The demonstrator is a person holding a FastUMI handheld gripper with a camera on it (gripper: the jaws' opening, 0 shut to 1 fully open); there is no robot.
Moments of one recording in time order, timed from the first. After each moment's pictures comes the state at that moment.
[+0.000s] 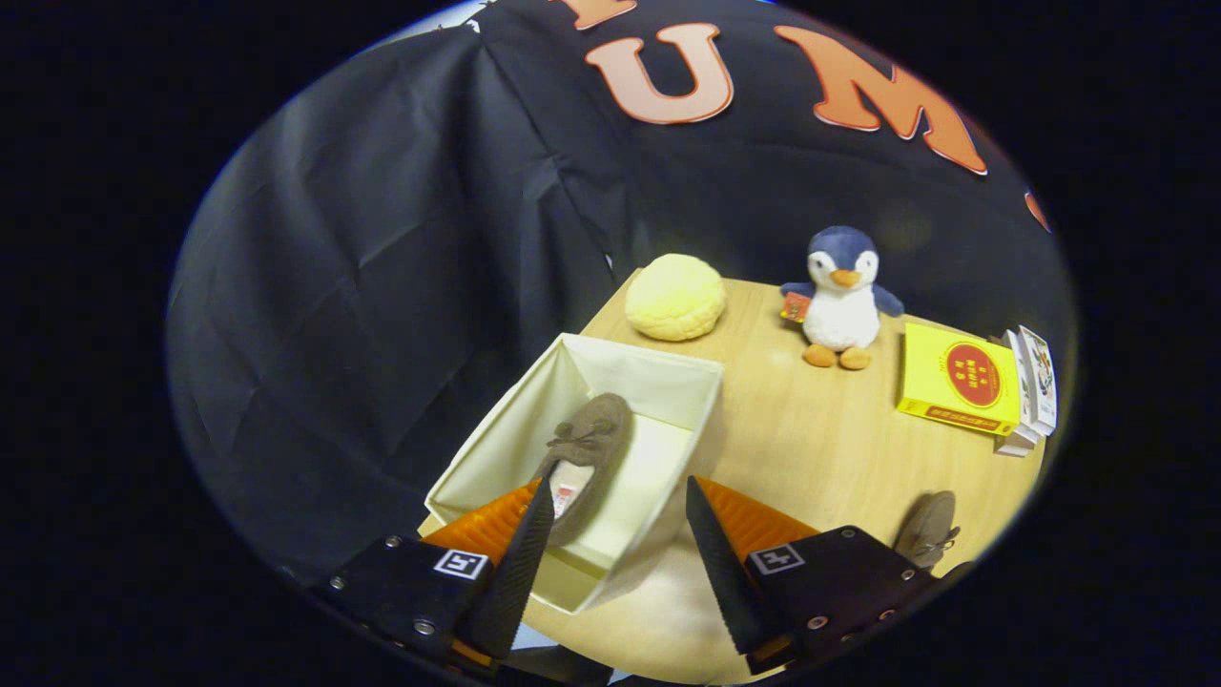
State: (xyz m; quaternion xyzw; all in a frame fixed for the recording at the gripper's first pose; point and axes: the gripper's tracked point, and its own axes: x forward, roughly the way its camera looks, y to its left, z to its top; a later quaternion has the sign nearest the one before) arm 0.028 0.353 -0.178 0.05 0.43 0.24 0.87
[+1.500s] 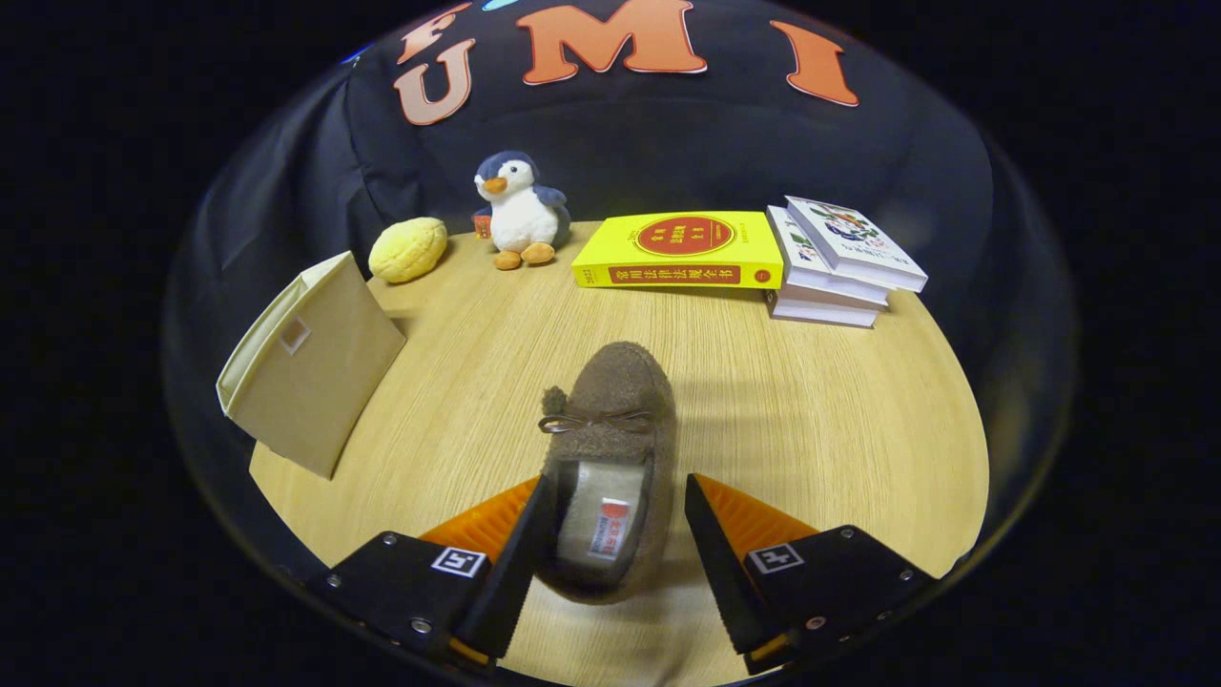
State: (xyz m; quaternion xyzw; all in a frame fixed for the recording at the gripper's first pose) arm -0.035 0.022 -0.343 0.02 0.45 0.05 0.89
